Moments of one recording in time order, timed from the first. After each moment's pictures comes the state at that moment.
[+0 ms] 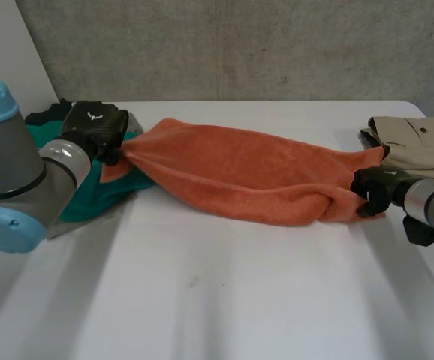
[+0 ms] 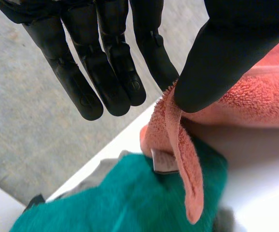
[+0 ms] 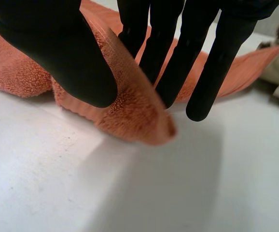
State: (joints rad) left arm 4.39 -1.99 -1.36 3.21 -1.50 3.56; right arm 1.63 -0.96 1.30 0.25 1.25 2.91; left_hand 1.16 1.20 1.19 1.20 0.98; right_hand 1.14 1.18 1.18 1.19 1.00
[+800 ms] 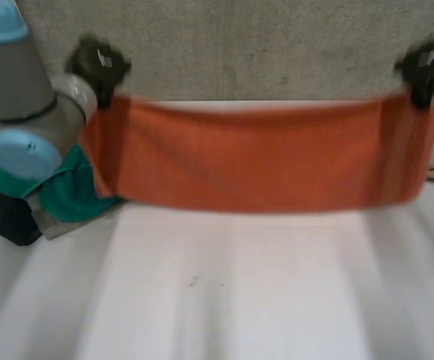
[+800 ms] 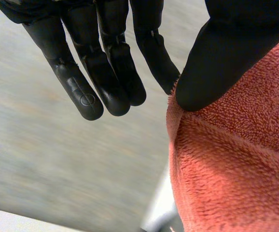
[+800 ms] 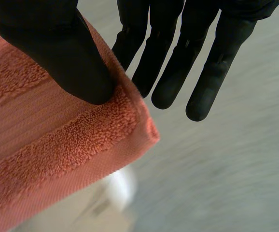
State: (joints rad) left arm 4.37 -2.28 -0.65 2.97 -1.53 3.97; right arm 1.72 -1.03 0.90 0.09 1.50 2.38; left_hand 1.16 1.20 1.19 1.20 0.98; right_hand 1.14 1.18 1.19 1.20 1.01
